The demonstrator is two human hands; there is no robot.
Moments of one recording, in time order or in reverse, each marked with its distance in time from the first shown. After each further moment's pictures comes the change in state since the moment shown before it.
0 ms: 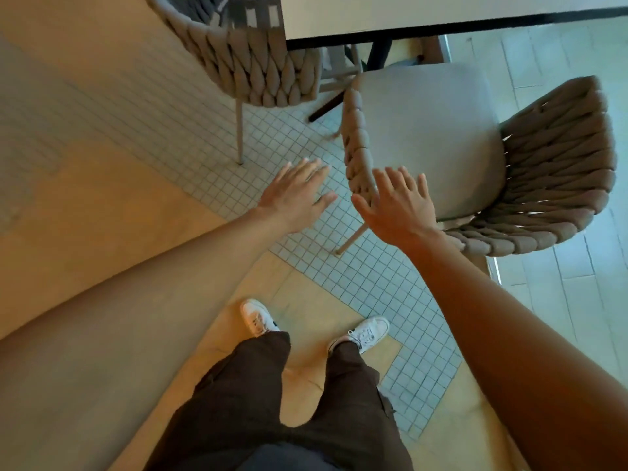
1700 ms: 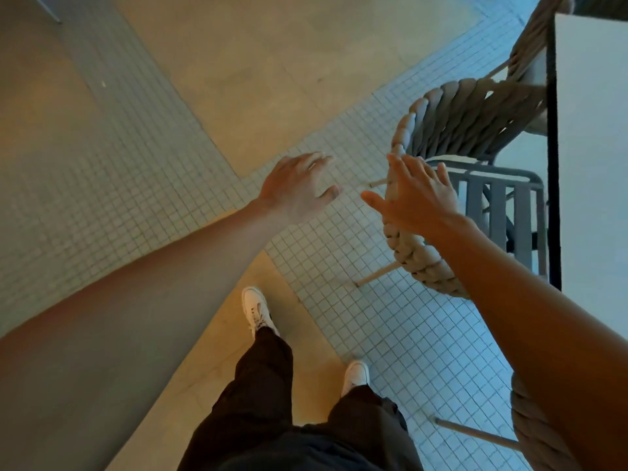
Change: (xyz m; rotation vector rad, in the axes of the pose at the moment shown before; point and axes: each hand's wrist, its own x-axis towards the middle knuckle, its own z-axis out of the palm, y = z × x) left_hand 0.112 -0.594 -0.323 -0.027 0.259 -0.278; right_hand 0.509 -0.494 -0.144 -0.121 0.024 -0.353
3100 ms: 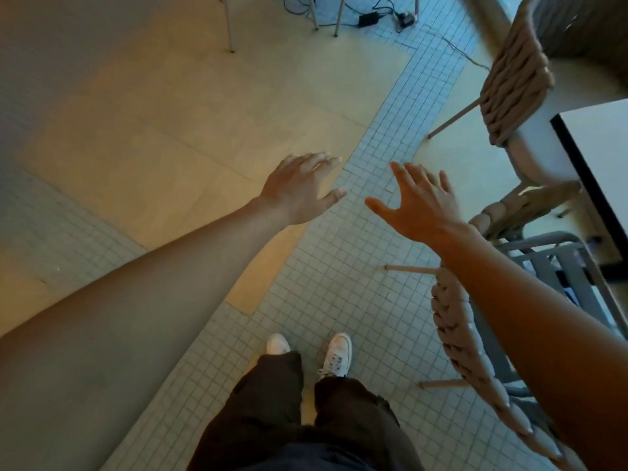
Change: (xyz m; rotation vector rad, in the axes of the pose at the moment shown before) left_hand 0.494 -0.184 -0.154 0.133 -0.097 0.421; right_hand 0.431 0.017 -0.109 0.141 0.065 0.396
